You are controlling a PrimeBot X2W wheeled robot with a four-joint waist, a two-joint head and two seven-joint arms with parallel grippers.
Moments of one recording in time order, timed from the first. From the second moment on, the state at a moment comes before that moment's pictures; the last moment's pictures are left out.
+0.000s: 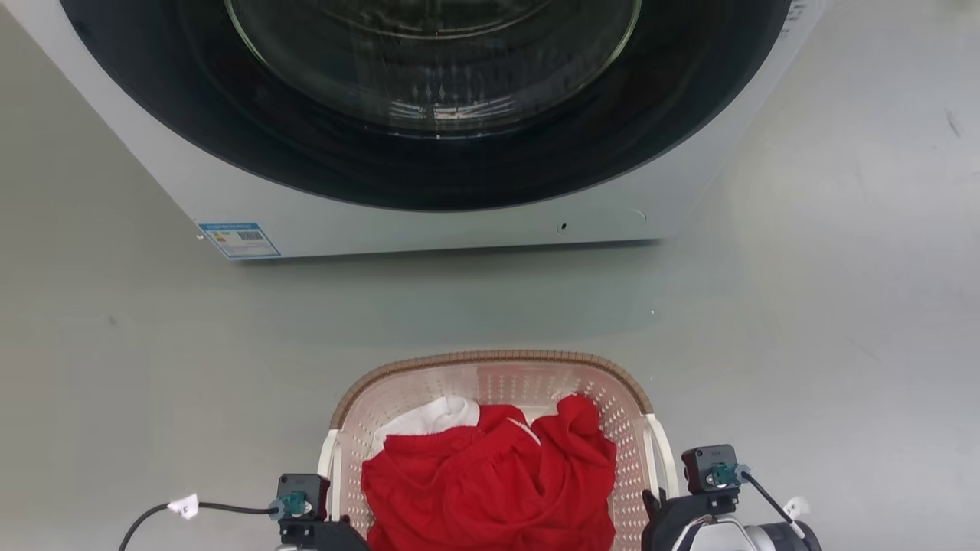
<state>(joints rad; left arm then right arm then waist) -0.52 0.03 -0.56 1.15 -0.59 0.08 -0.05 -0.59 -0.06 0.90 1.04 0.81 -0.11 -0.04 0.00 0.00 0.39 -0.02</state>
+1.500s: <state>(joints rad) -0.32 0.04 -0.71 1.15 -0.74 0.11 0.11 -0.42 -0.06 1.07 1.08 1.00 -0.11 0.17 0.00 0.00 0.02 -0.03</state>
